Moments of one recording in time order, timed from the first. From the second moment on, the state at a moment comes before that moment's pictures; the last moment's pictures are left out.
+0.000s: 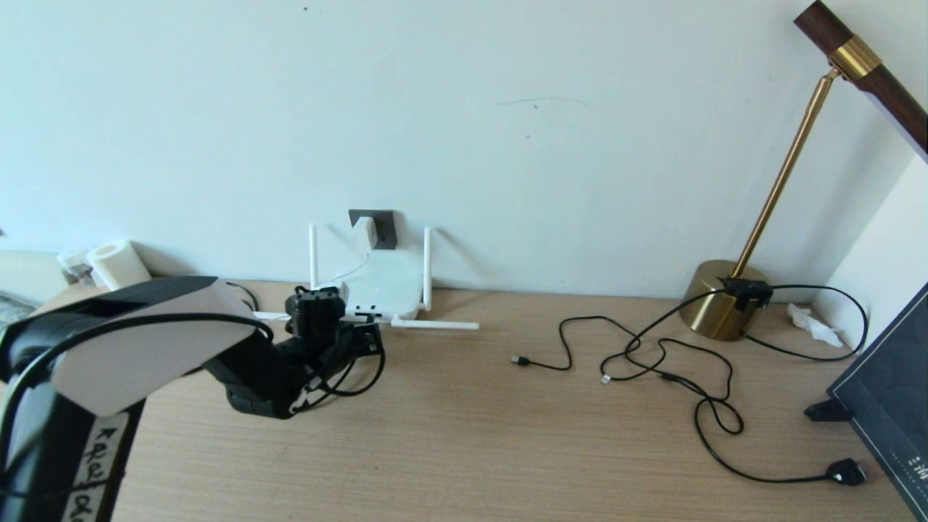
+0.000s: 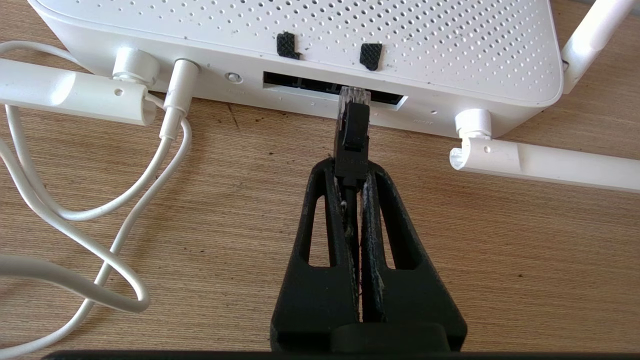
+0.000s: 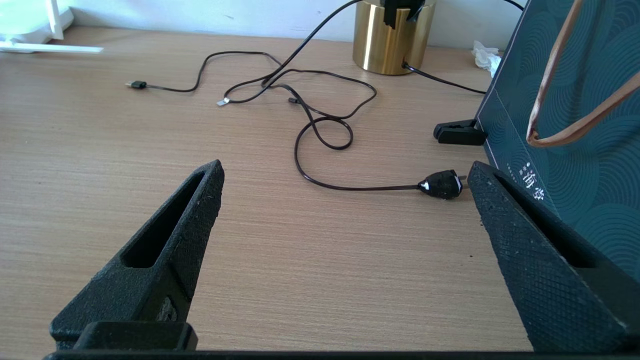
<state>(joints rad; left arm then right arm) -0.22 2.38 -1.09 -0.95 0.10 -0.18 0.00 0.00 -0.01 0.02 0.00 0.00</state>
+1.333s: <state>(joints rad) -0.23 2.35 -1.07 -0.95 0.10 -0.17 0.00 0.00 -0.01 0.02 0.00 0.00</state>
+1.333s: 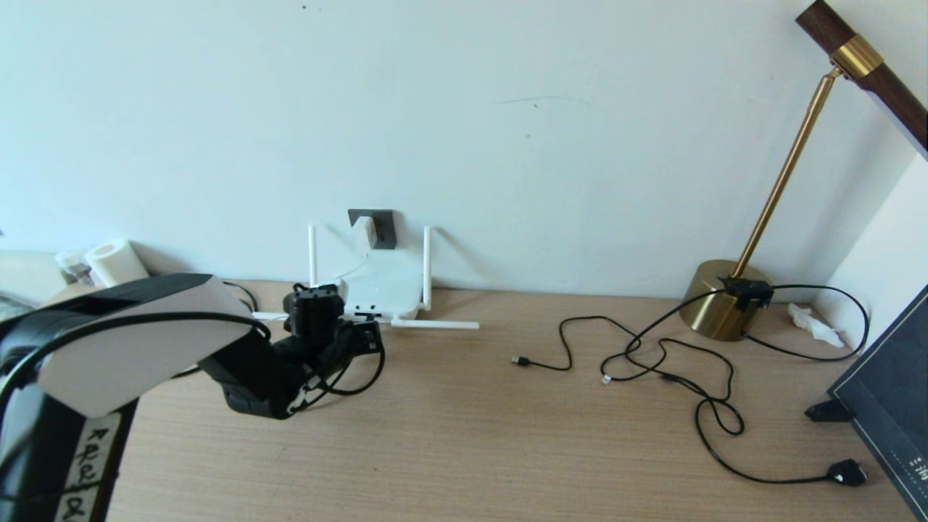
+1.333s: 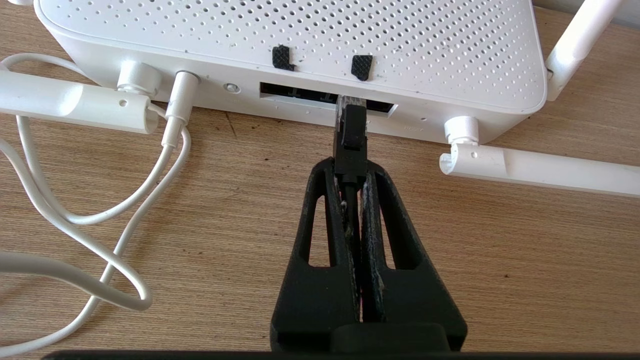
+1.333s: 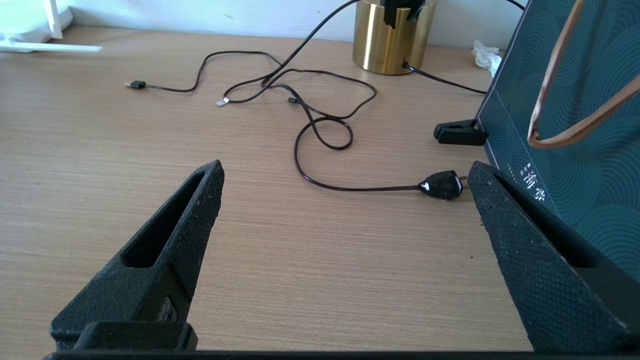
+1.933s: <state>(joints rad) -0.23 2.35 -1.04 -0.96 0.10 -0.17 0.00 0.00 -0.01 0.02 0.00 0.00</state>
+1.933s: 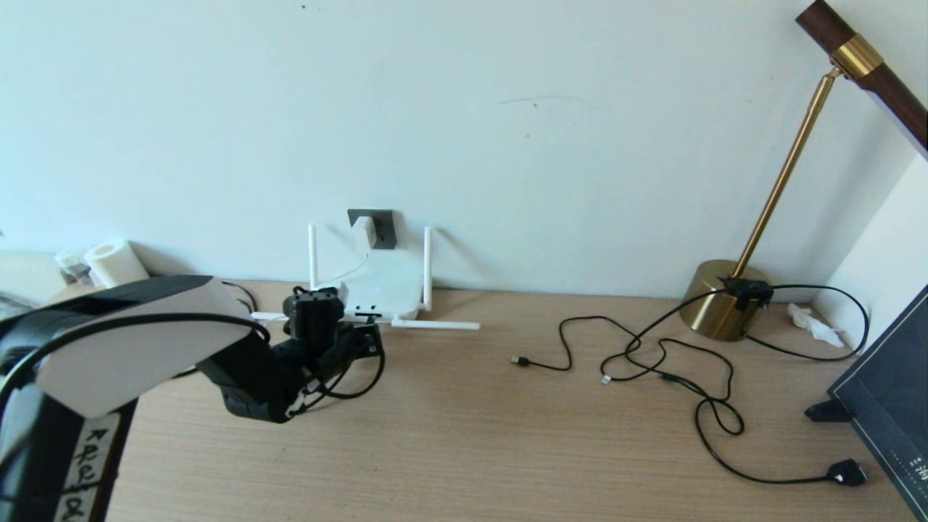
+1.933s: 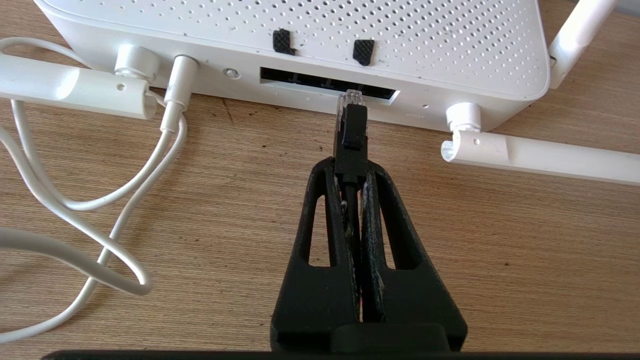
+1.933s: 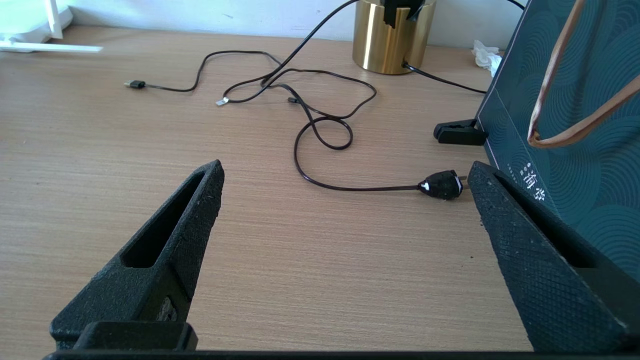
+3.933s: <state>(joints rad) -0.22 2.35 -1.07 -0.95 0.10 -0.17 0.00 0.00 -0.01 0.02 0.00 0.00</state>
